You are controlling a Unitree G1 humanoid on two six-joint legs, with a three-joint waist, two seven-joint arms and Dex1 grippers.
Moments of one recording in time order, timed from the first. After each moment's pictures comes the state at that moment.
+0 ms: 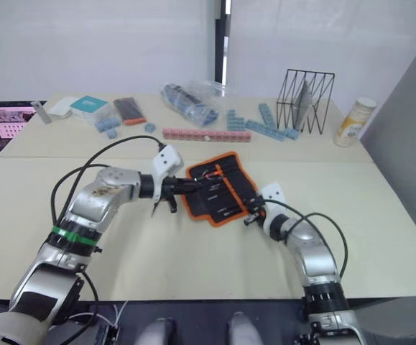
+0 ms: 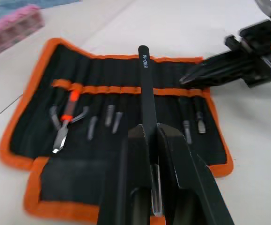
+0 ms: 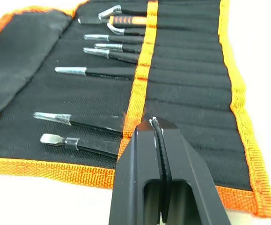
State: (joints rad) left arm -0.85 0.44 -0.28 0.29 -0.20 0.53 -0.96; right arm -0.36 -0.34 0.01 0.10 0.18 0.38 0.54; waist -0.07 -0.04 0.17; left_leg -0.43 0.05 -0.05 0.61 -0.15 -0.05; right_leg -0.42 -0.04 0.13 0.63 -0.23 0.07
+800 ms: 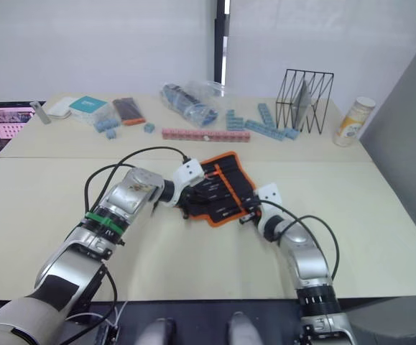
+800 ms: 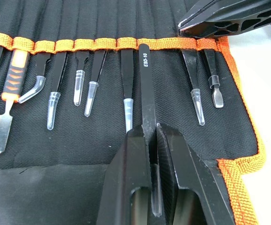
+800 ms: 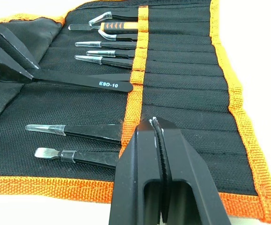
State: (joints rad) left arm -0.94 0.33 -0.37 0.53 -0.04 0.53 -1.00; right arm -0.35 -0.28 0.01 0.08 0.17 0.37 0.47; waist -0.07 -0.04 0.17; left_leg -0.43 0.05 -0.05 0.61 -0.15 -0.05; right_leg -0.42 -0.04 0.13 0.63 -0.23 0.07
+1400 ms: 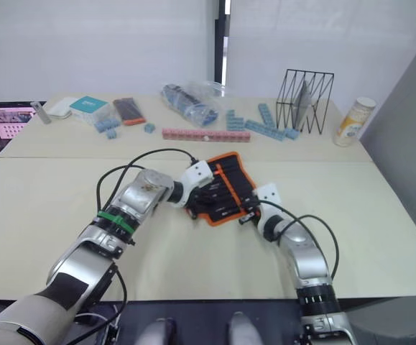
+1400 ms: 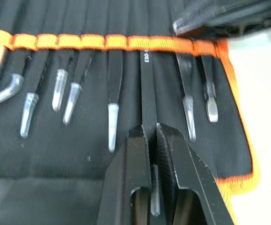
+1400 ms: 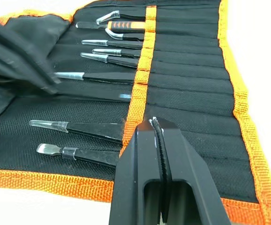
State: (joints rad) left arm -0.98 0.24 -0.36 0.63 0.00 0.52 -0.95; right arm -0.35 -0.28 0.03 0.08 0.16 0.37 0.48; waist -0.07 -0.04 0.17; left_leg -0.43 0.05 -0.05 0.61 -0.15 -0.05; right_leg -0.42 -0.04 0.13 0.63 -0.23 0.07
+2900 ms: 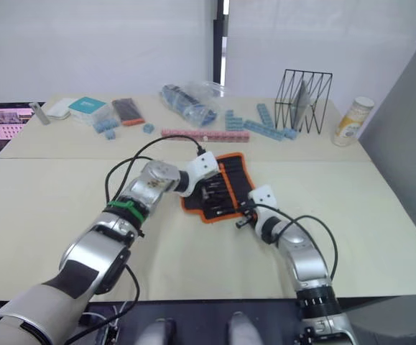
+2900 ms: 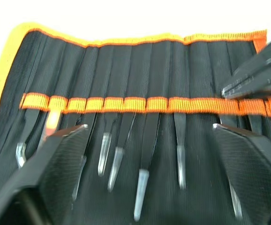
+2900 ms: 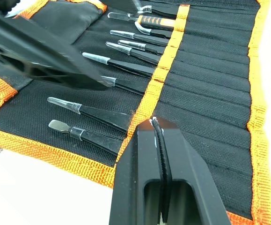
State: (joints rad) left arm -1.06 0.20 -0.26 0.83 0.14 0.22 -0.92; right arm -0.35 -0.30 0.06 0.07 0.14 0.38 0.51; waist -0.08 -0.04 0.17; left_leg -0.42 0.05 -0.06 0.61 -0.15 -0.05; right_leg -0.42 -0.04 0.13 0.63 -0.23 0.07
